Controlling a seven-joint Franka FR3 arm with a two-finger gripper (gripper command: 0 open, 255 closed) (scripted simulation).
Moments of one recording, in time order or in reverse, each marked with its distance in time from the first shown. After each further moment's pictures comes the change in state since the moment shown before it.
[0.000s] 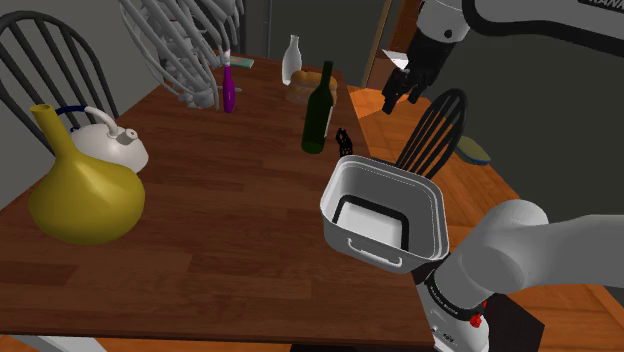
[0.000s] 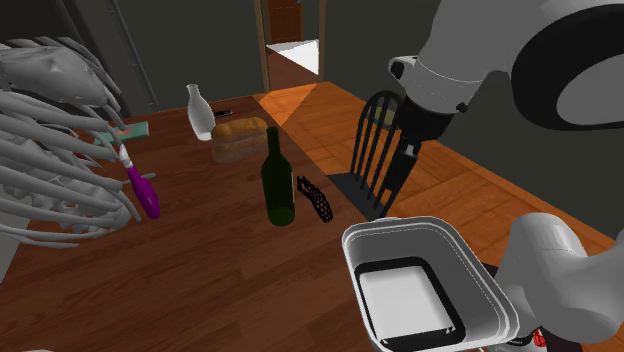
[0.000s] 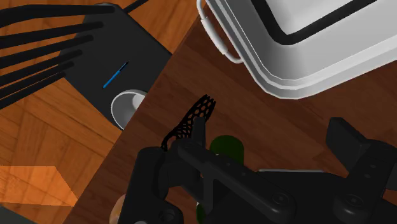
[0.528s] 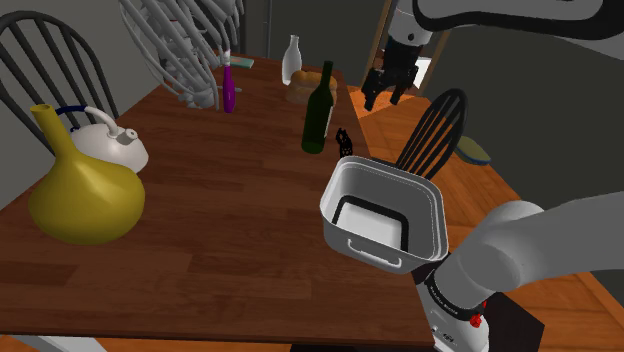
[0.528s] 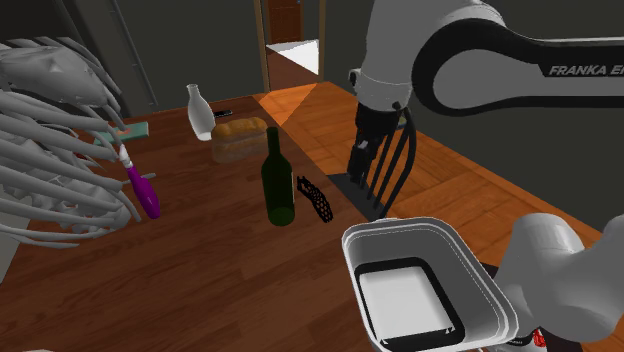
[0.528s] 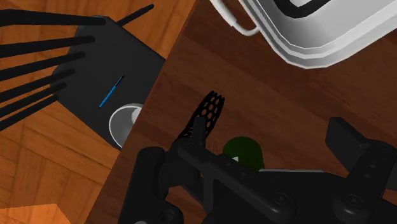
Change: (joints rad) arm -0.048 0.245 -0.057 0.097 0.018 0.068 0.024
